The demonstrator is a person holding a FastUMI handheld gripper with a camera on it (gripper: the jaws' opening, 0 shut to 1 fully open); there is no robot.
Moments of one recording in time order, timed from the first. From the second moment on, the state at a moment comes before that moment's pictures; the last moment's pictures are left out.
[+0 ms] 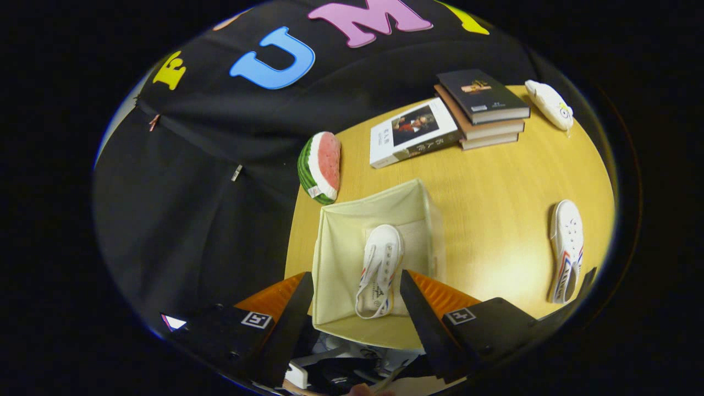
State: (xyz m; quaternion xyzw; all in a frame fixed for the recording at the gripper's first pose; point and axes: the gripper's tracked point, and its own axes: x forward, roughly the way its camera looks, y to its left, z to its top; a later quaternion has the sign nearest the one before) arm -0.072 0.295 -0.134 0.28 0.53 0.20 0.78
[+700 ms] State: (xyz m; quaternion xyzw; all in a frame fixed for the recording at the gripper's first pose) arm -0.117 0.000 -0.290 0.06 0.53 0.08 0.84
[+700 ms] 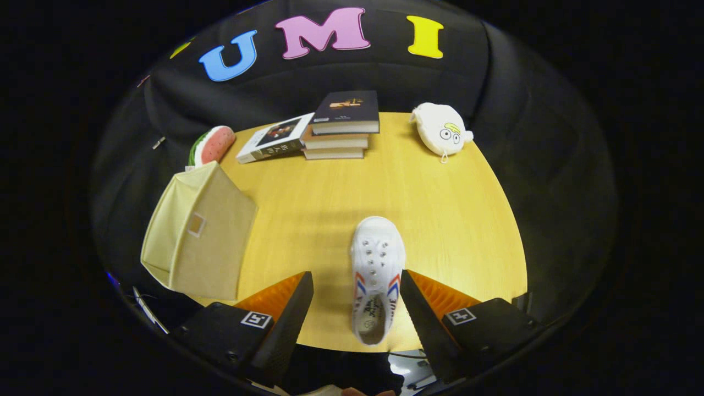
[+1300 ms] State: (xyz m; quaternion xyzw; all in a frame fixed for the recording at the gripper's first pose) arm -0.138 -0.012 -0.398 0.08 0.63 0.10 0.77
